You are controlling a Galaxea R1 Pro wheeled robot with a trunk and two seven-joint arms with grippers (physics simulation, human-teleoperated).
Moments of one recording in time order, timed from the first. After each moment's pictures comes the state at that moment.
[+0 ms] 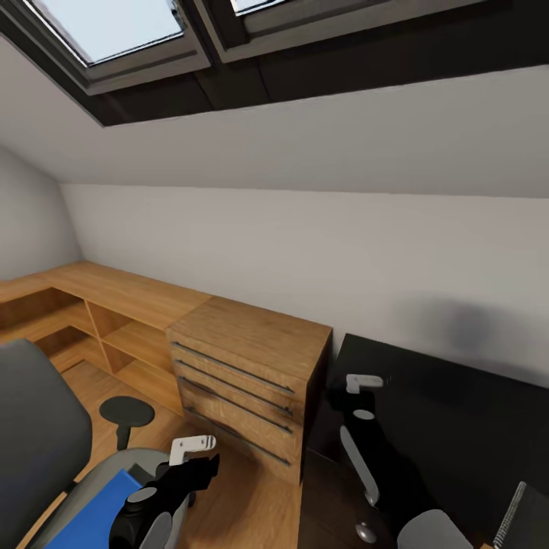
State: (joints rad) left arm -0.08 0.07 -0.30 -1.53 0.45 0.61 0.41; right arm -0.50 0.07 0.21 -1.01 -0.14 0.36 -0.40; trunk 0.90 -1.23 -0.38
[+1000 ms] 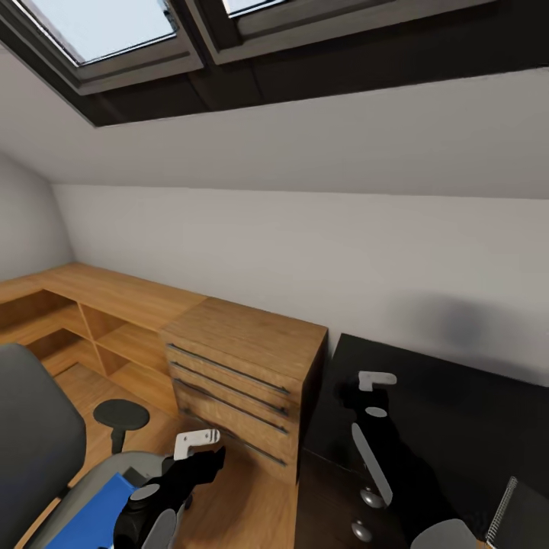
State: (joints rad) left arm -0.09 0.05 -0.30 -1.56 0.45 0.60 0.41; right arm -0.47 0.03 0.18 -1.13 -0.14 0.44 -0.43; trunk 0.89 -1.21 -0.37
